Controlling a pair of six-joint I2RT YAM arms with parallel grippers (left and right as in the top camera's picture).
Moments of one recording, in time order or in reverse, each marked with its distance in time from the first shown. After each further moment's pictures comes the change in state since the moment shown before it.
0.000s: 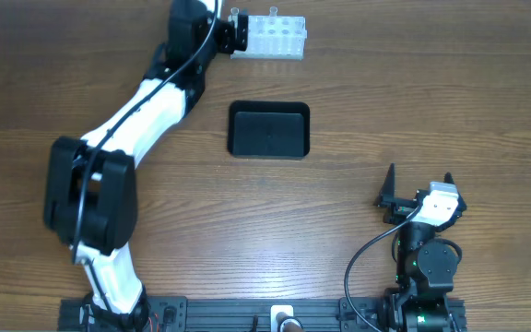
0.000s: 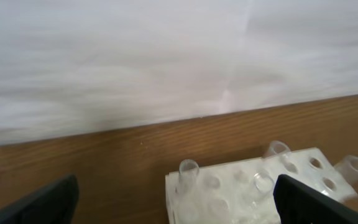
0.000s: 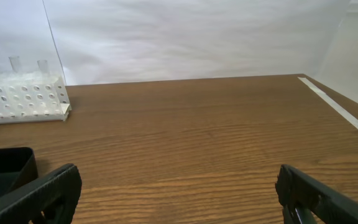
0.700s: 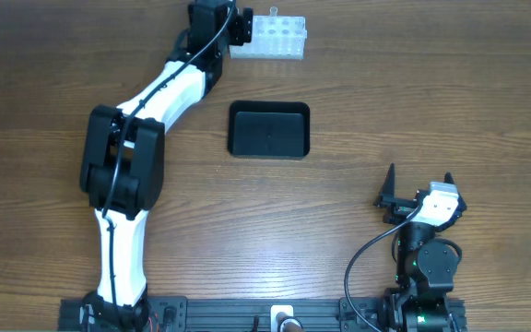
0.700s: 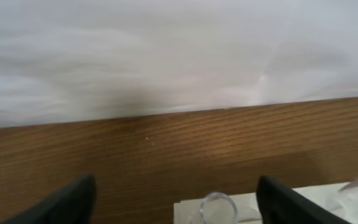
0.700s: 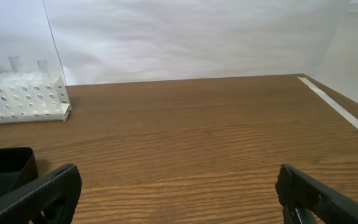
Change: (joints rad) left arm -0.009 0.252 0.219 -0.035 -0.085 -0.029; right arm 0.000 0.000 0.000 0.000 0.000 0.000
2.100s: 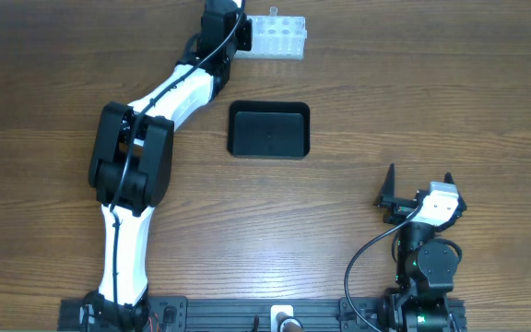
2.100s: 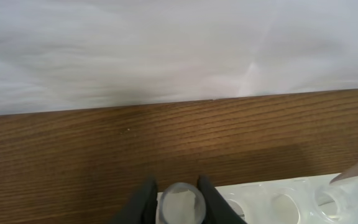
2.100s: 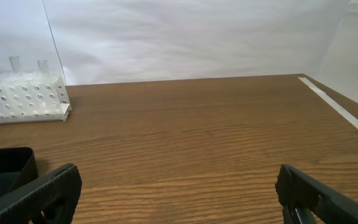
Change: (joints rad) left arm -0.024 0.043 0.006 0.029 -0.004 -0.031; right arm 0.000 0.000 0.000 0.000 0.000 0.000
